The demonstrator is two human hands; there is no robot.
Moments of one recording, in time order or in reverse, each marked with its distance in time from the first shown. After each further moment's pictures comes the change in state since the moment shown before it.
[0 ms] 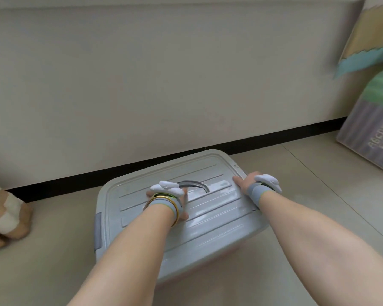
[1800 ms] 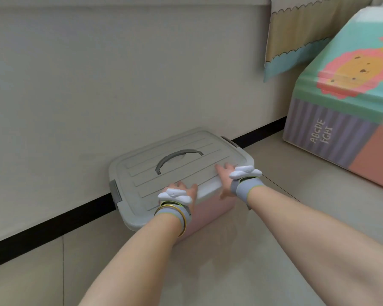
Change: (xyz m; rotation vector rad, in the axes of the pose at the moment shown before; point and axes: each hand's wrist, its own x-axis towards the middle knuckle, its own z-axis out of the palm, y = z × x) left_hand 0.136 0.180 -0.076 -0.127 0.323 0.165; right_hand 0.111 0.044 -0.083 -0.412 0.049 -0.350
